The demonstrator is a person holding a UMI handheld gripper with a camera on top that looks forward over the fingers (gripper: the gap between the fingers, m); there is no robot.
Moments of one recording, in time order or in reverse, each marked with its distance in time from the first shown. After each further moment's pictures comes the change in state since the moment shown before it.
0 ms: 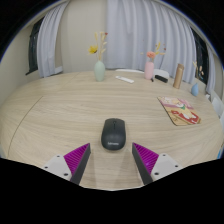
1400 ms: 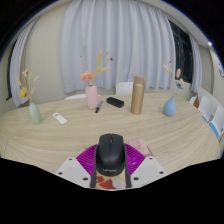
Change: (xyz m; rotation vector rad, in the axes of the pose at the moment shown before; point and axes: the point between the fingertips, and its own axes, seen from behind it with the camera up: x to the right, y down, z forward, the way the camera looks) arm 0.340 -0.192 0.092 0.127 0.154 0.131
